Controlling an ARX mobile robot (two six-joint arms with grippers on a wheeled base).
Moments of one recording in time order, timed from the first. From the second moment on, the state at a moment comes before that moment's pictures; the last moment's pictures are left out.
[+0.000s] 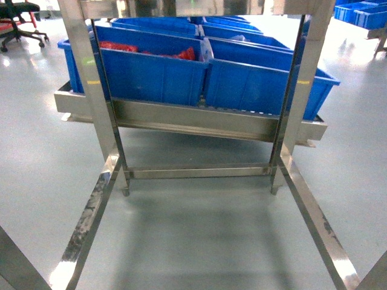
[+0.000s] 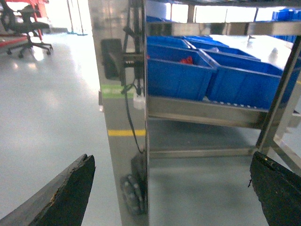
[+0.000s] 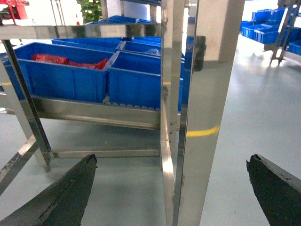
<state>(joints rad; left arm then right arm) 0.00 0.01 0.01 -0.01 0.00 -0.01 0.00 0.01 0.01 0.00 0.00 0.00</state>
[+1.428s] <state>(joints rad) 0.00 0.01 0.01 0.00 0.00 0.00 0.00 0.01 0.01 0.00 0.00 0.00</state>
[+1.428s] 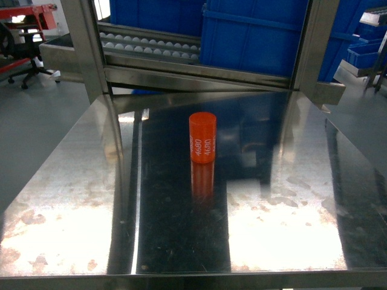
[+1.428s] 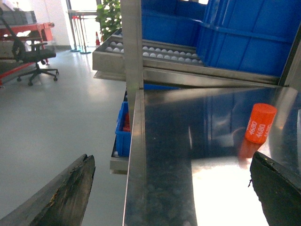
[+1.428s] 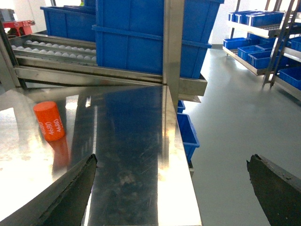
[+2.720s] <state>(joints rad) -0.02 0.10 0.07 -0.17 -0.05 -0.04 0.00 0.01 0.01 -0.01 0.00 0.00</state>
